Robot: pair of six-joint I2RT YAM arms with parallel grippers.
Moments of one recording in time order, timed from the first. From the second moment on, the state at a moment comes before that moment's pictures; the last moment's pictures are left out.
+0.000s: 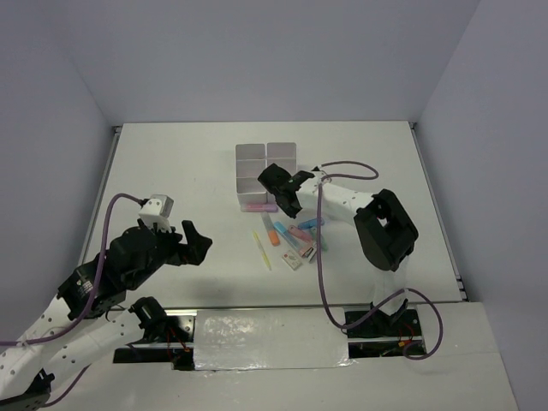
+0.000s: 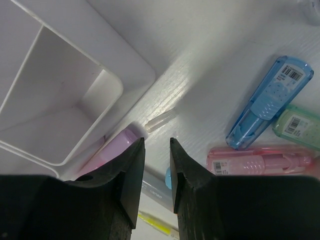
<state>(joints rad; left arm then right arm) -0.80 0.51 0.84 -0.81 -0.33 -0.56 0.74 1.89 1.38 -0.73 0.58 1.54</state>
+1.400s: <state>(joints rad) -0.80 0.43 0.79 -0.73 -0.19 -0.50 0.70 2.03 1.44 -0.72 0.51 1.63</state>
